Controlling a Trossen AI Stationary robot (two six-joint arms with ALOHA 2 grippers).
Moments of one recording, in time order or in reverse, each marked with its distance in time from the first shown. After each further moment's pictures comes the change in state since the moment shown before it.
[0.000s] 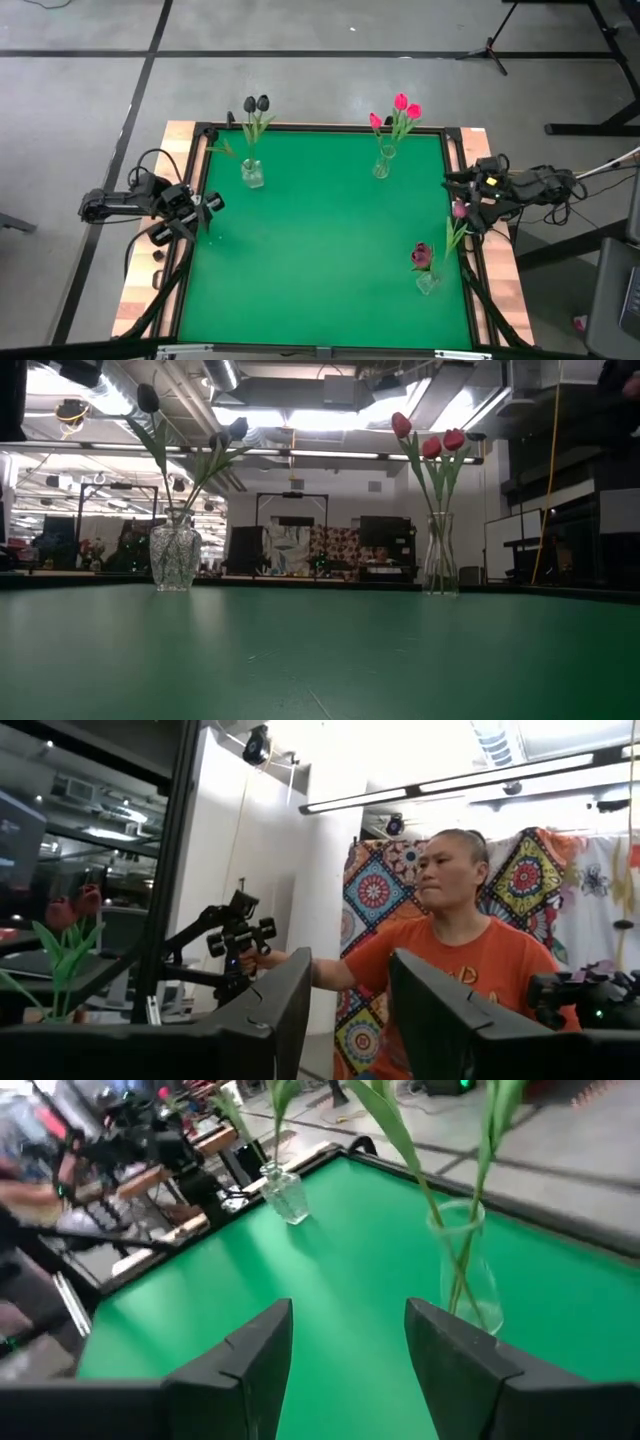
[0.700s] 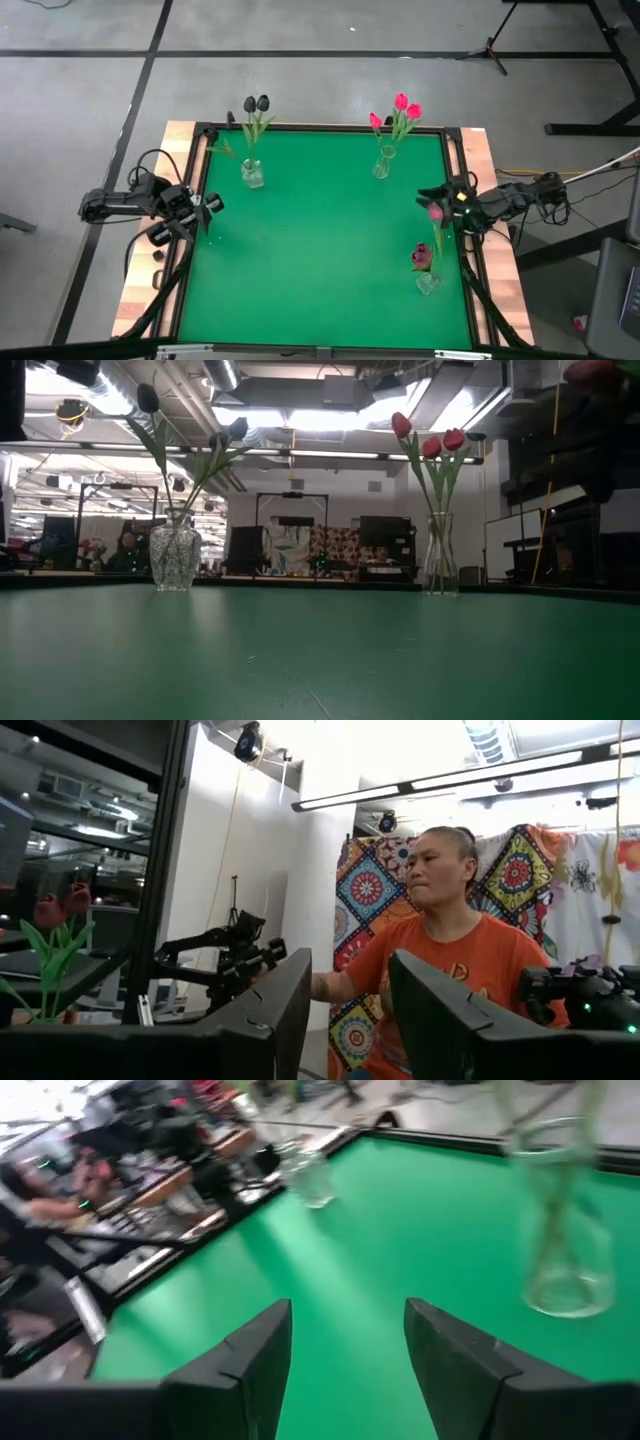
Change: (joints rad) left arm 0.000 0.000 0.000 0.004 0.024 -0.003; right arm 0.001 -0.001 -0.340 0.373 -0.006 0.081
